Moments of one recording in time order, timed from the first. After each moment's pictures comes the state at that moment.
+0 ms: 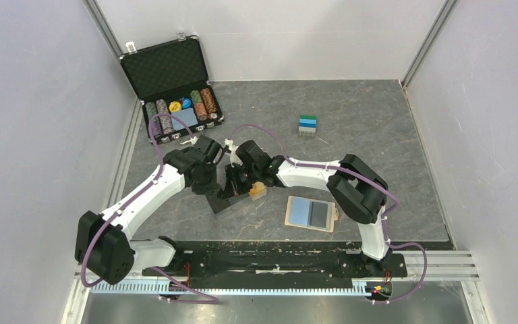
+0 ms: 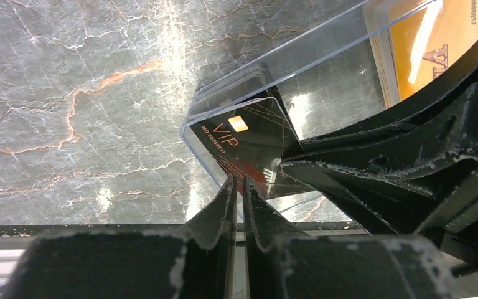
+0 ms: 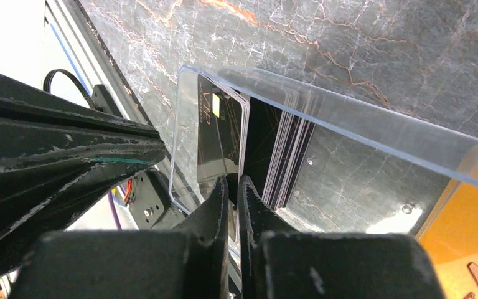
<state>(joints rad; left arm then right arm) -0.51 1.25 0.95 -0.93 -0.13 -0.52 0.94 2.00 1.31 -0.05 -0.43 0.59</state>
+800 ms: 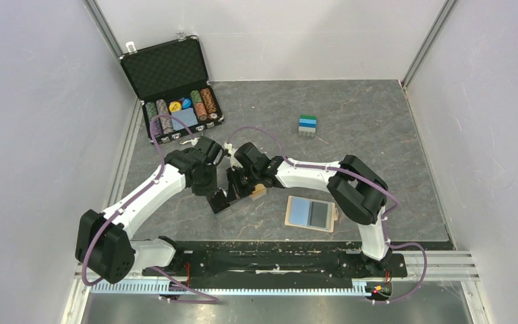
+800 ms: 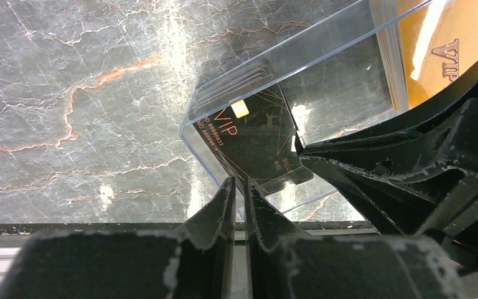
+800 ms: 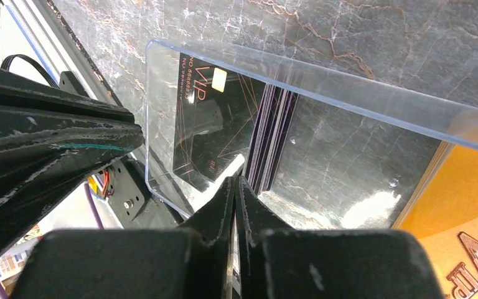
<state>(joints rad) -0.51 1.26 0.94 -0.94 -0.13 -0.52 0.96 1.99 1.32 -0.15 -0.39 0.55</state>
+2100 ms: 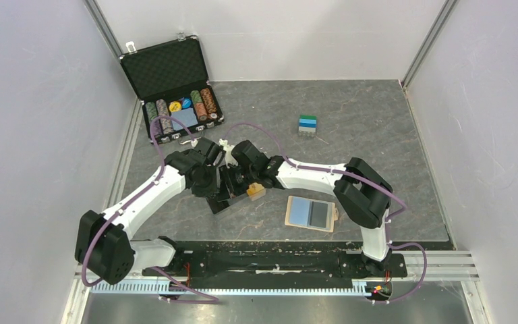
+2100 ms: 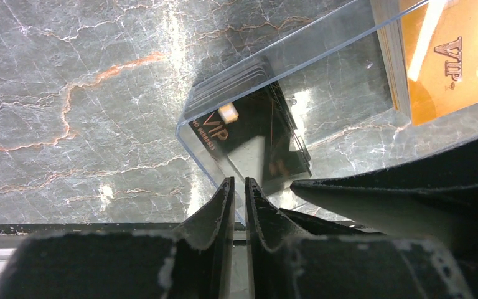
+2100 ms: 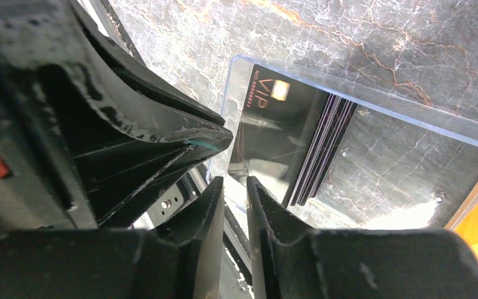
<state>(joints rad) -0.51 1.26 0.92 -0.93 -0.13 -0.52 0.99 1.95 1.34 -0.10 -0.41 0.58</state>
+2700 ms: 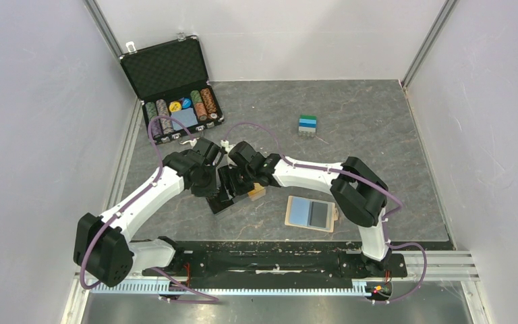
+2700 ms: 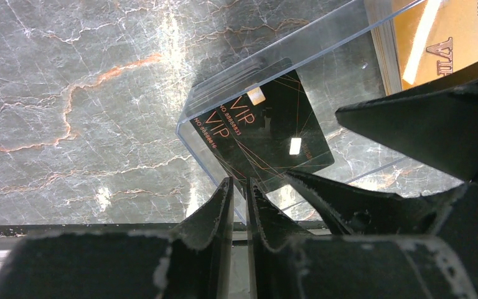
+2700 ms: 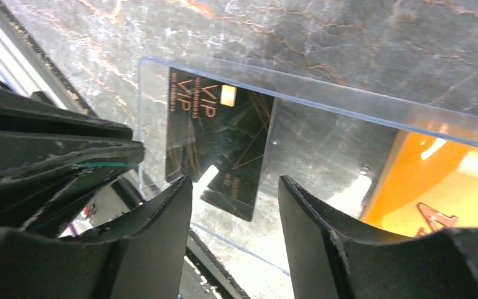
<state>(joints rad) -0.51 1.23 0.92 -0.93 -0.13 -0.52 0.99 1.98 1.40 -0.26 -0.25 0.54</state>
